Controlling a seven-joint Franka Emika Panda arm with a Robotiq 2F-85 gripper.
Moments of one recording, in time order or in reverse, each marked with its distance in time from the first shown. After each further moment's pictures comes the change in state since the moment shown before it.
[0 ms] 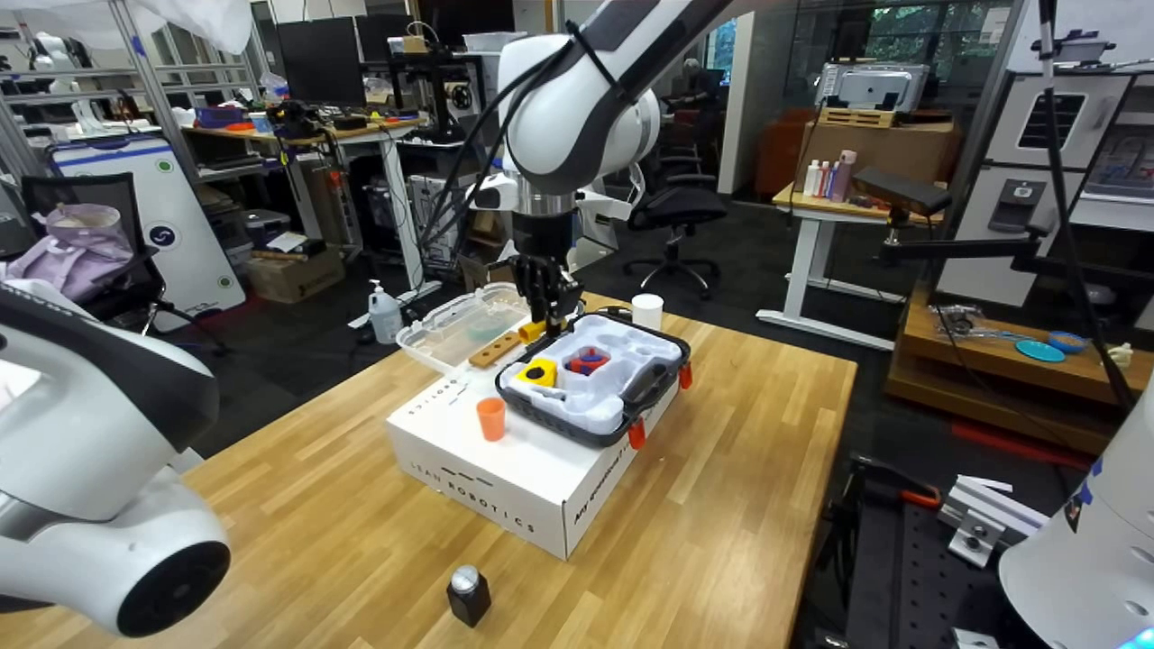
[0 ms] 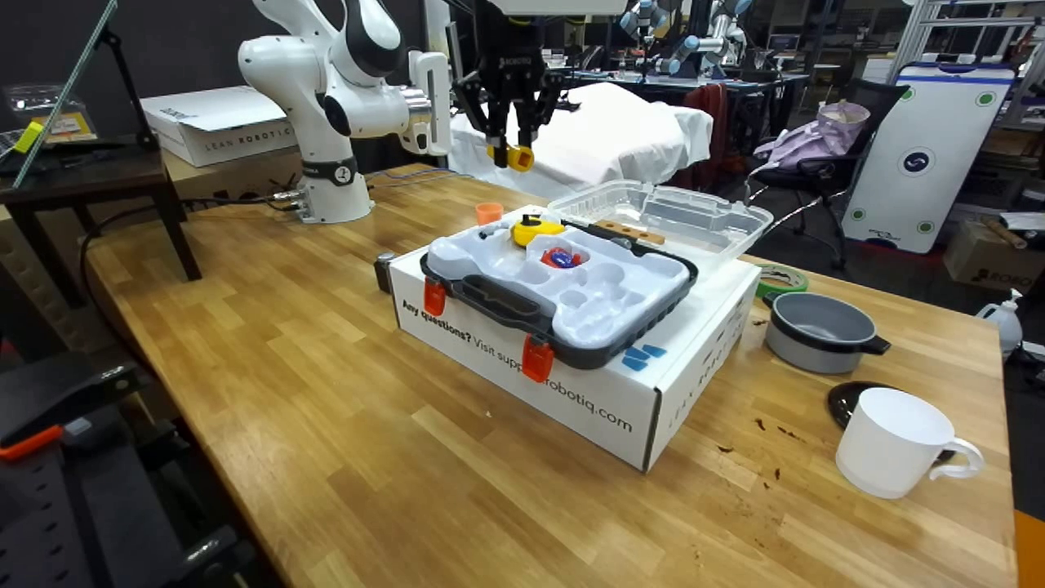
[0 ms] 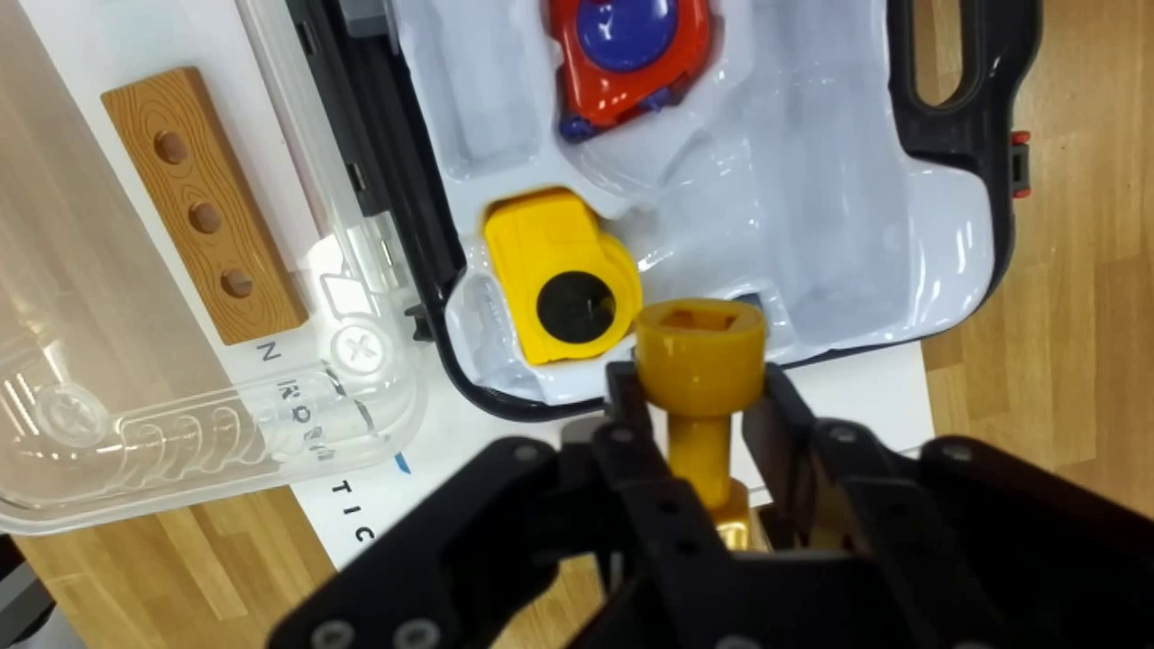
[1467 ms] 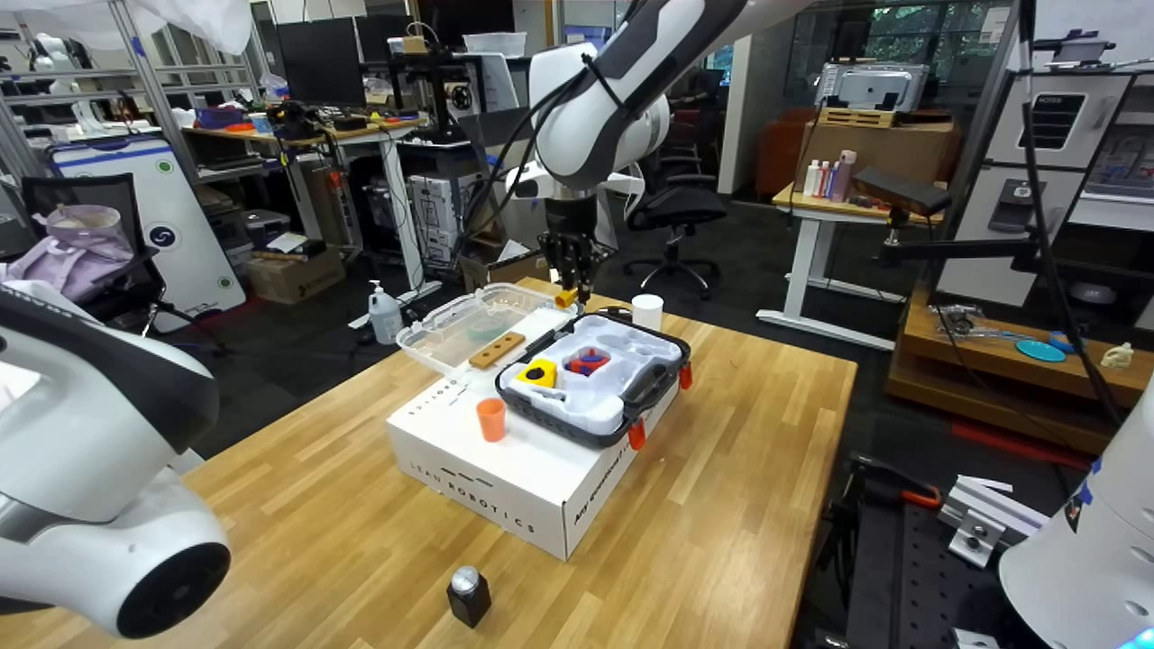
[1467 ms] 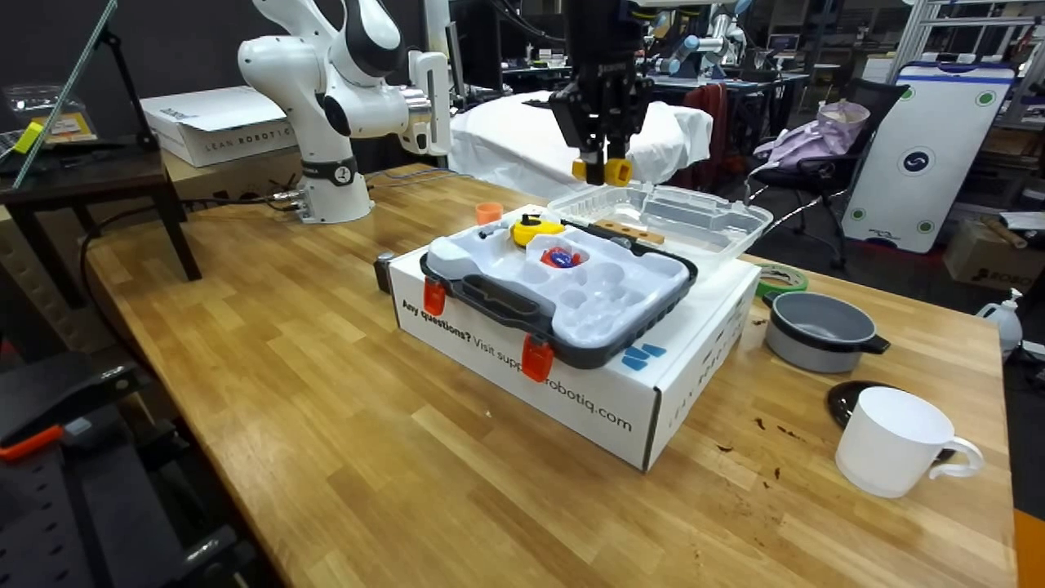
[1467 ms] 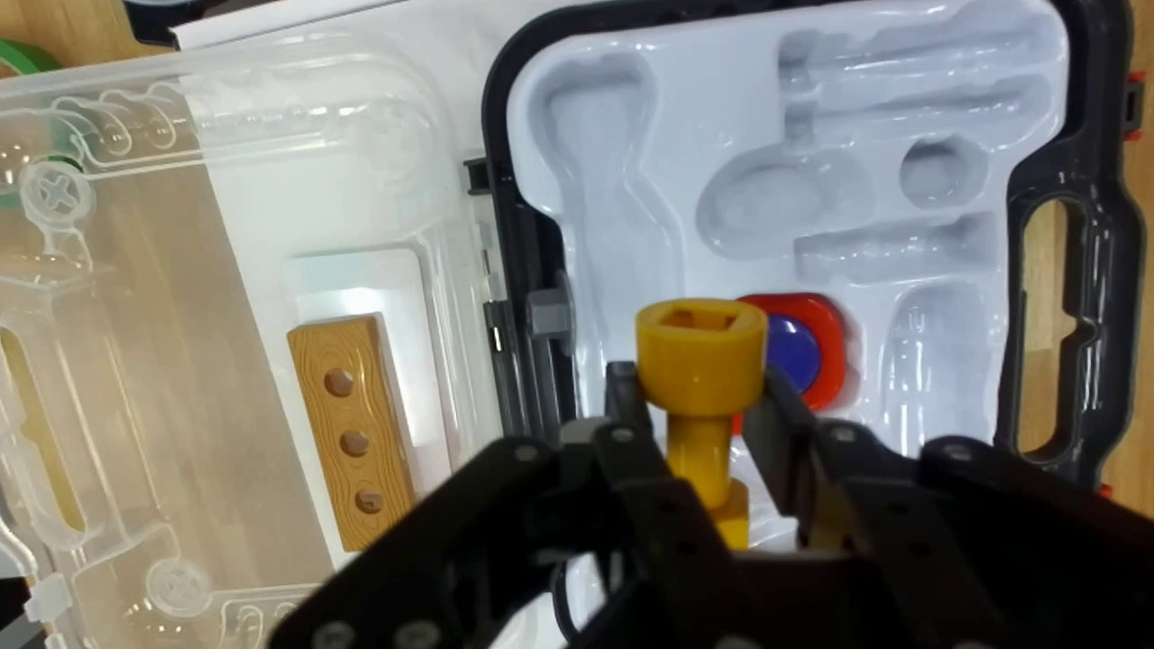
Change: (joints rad) arm -0.055 0.090 -0.102 0.123 -0.103 -0.009 -0.200
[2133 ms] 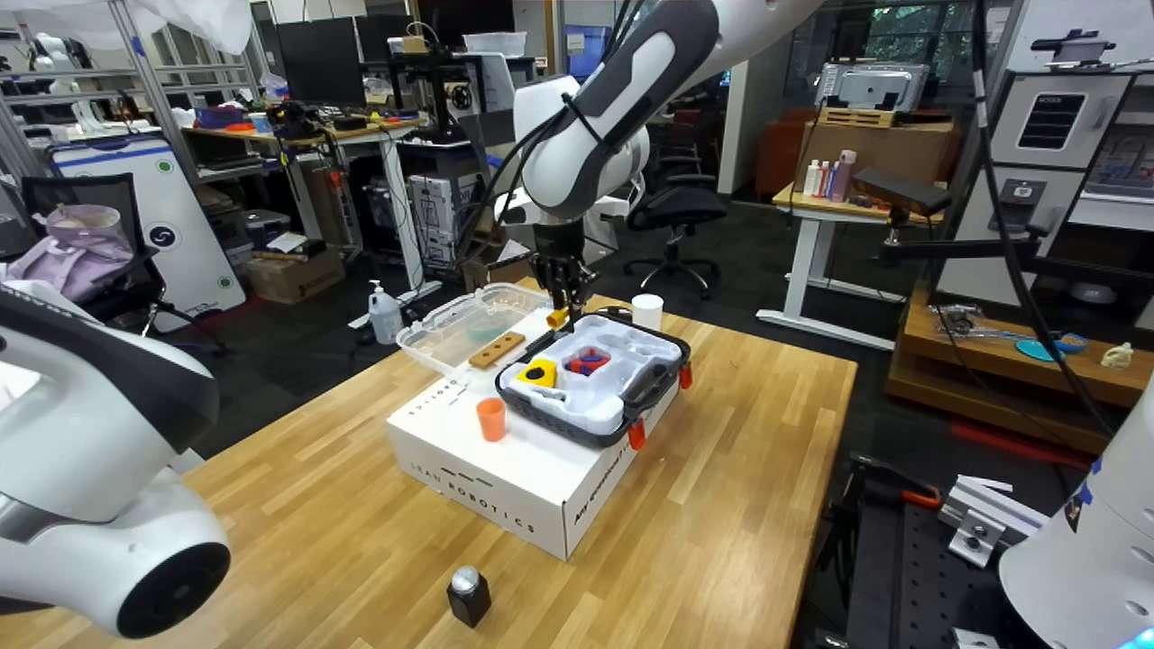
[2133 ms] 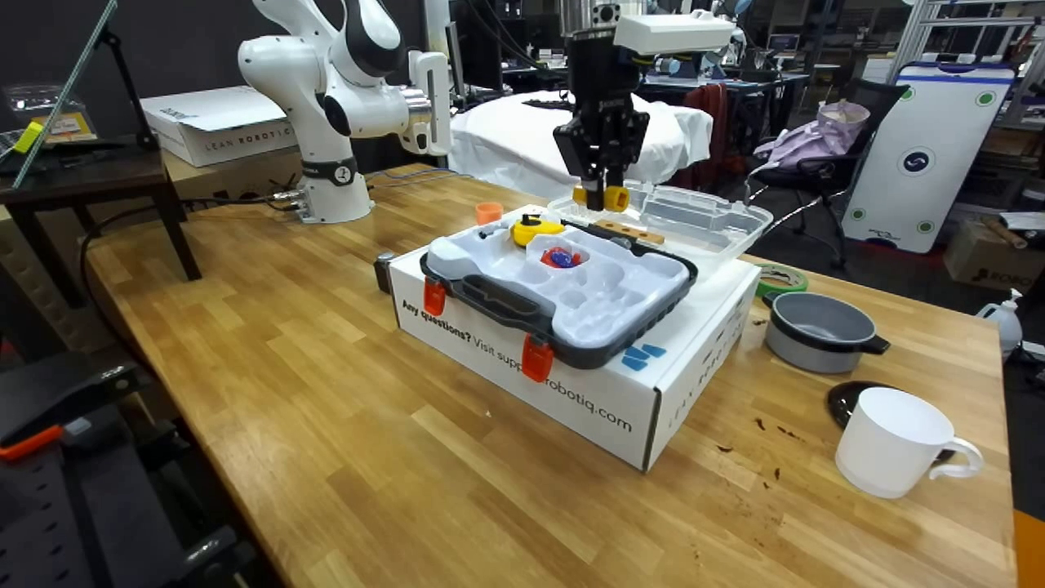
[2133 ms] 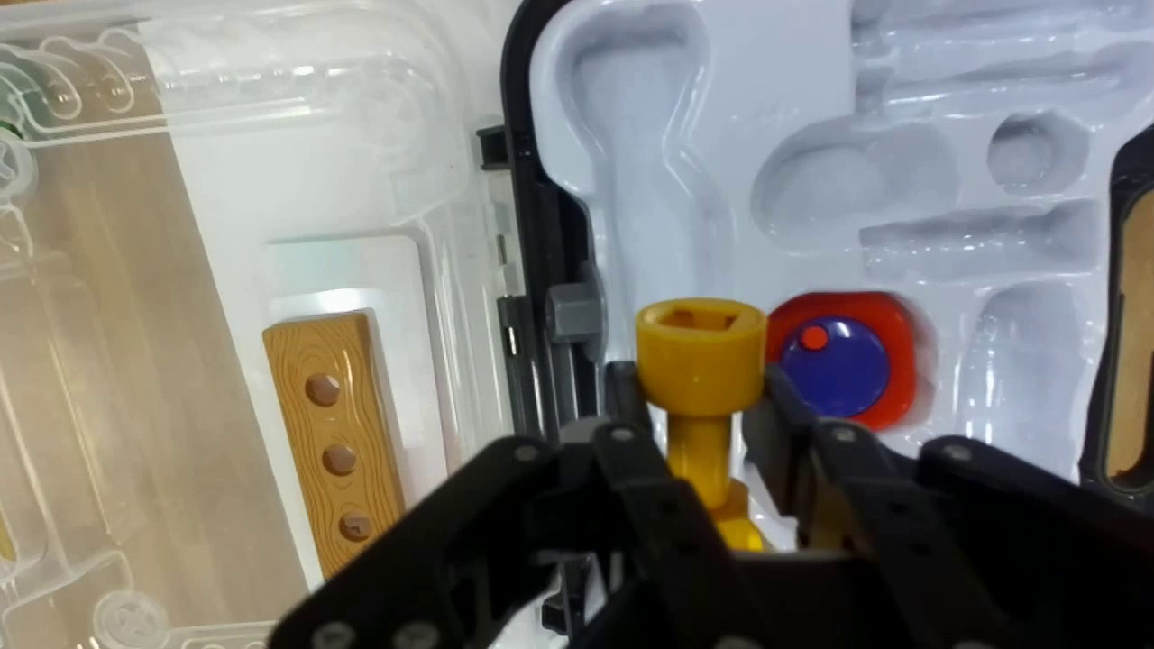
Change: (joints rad) arm 0.013 0.109 0.003 0.080 -0.015 0.000 0.007
